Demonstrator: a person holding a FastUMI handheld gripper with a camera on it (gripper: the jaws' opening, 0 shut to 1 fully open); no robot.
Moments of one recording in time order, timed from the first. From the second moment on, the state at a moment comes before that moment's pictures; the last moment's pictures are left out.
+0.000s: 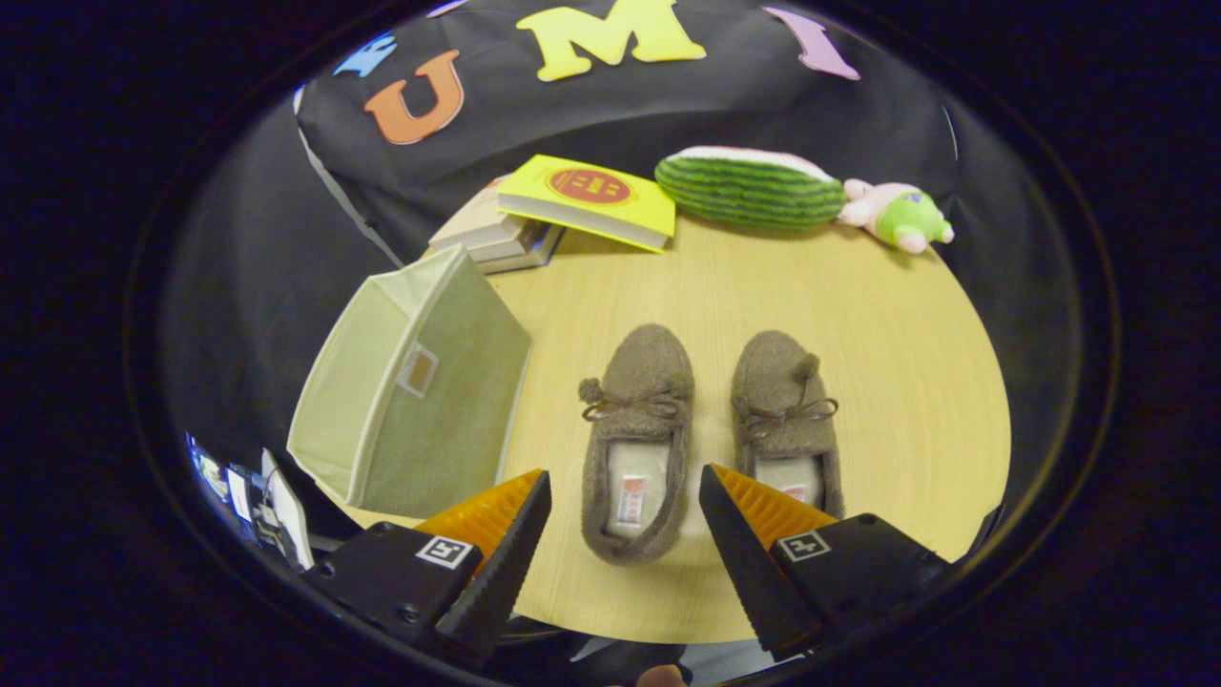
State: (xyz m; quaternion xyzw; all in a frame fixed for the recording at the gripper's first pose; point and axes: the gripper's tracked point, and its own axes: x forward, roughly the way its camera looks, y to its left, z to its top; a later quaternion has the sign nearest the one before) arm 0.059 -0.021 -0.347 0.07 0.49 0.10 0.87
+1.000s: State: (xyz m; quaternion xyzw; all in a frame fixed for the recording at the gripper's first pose) arm 0.080 -0.031 -0.416 0.18 0.61 0.07 0.77
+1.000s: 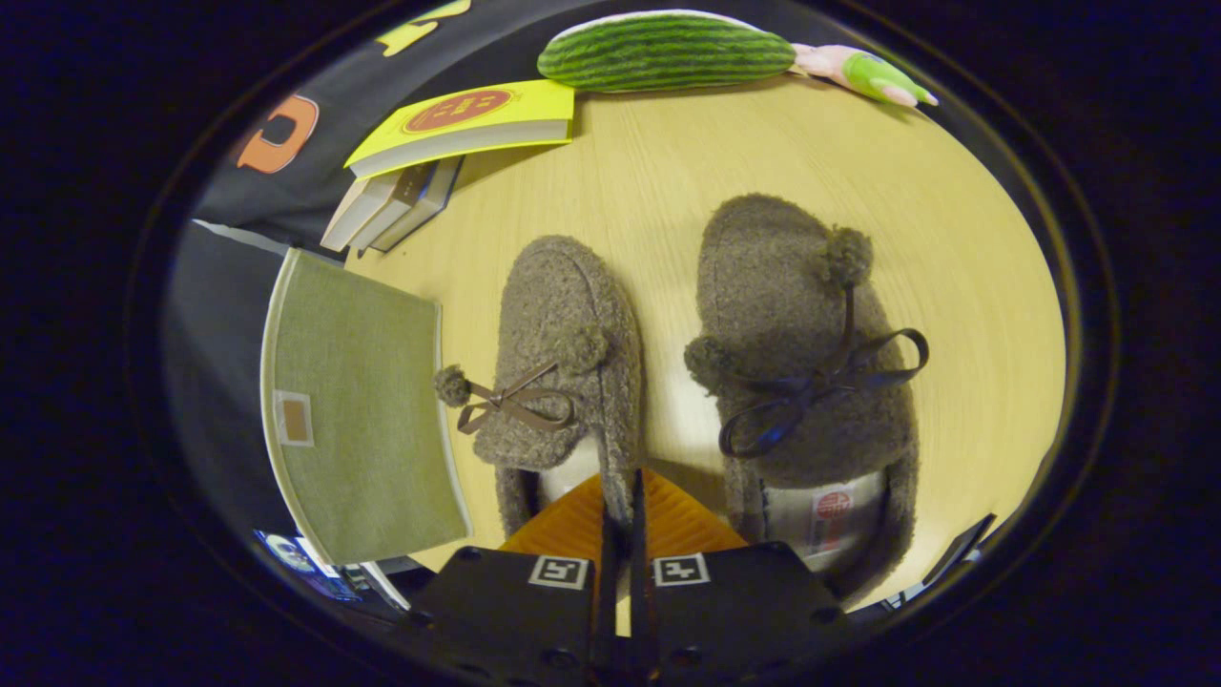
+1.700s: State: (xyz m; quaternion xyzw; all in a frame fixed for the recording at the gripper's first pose) arm 0.046 0.022 -0.249 0.25 0.55 0.09 0.79
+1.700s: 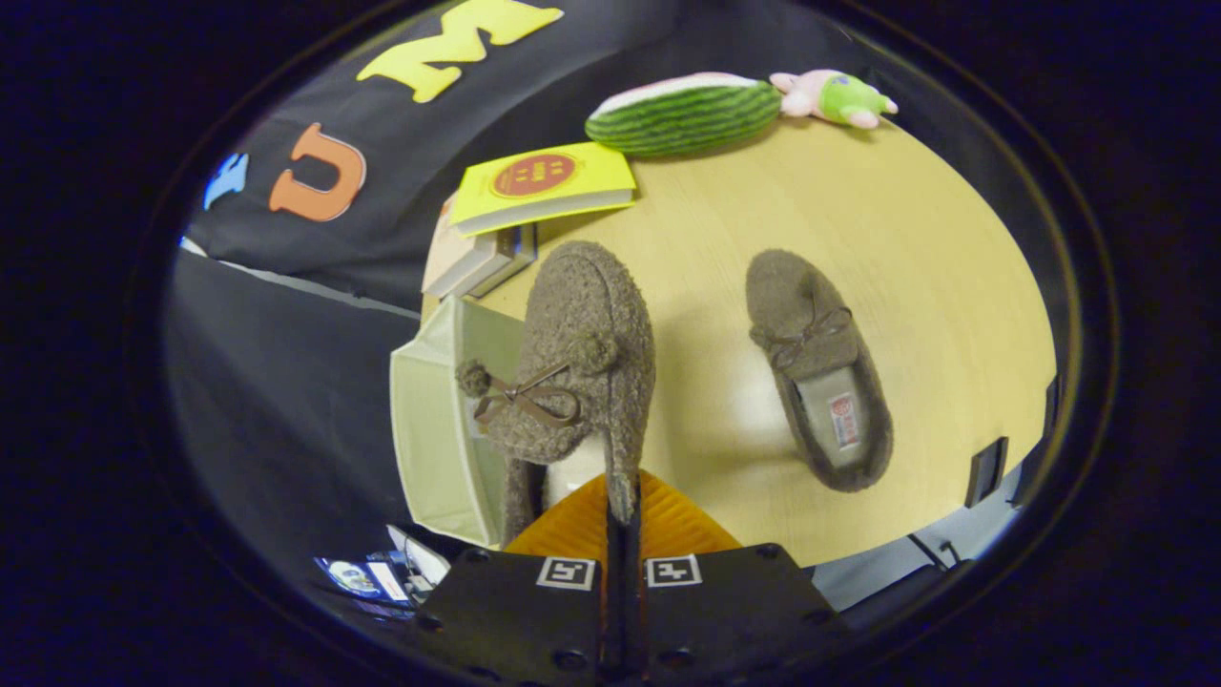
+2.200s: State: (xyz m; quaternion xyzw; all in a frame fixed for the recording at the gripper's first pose) arm 0.055 0.181 -0.162 0.24 0.55 0.16 0.78
